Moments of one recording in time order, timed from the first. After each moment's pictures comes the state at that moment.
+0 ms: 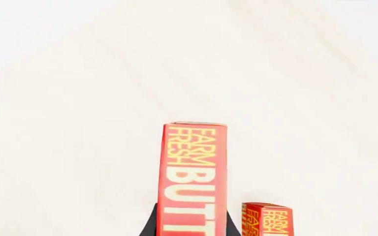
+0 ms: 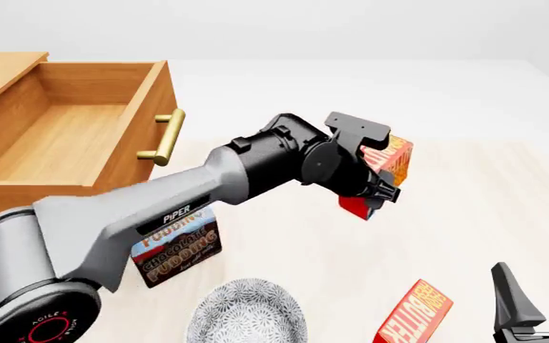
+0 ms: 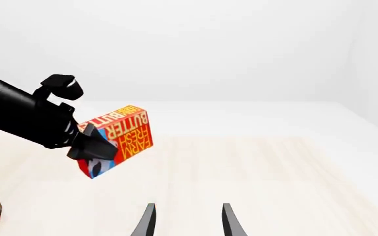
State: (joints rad) left arm -0.90 2.05 -1.85 0.67 -0.21; right arm 0.00 0.01 -0.01 0.00 0.00
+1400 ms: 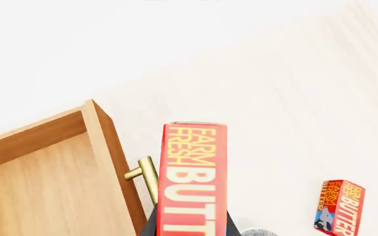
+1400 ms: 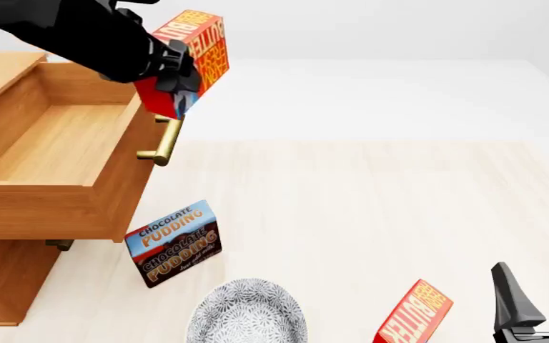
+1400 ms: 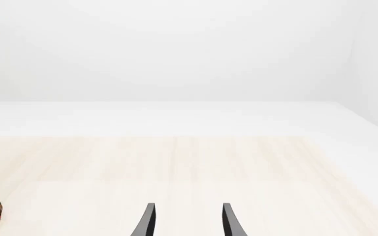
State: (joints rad) left arm -0.44 1.50 -1.81 1.13 -0.04; right arm 0.00 0.01 -0.01 0.00 0.00
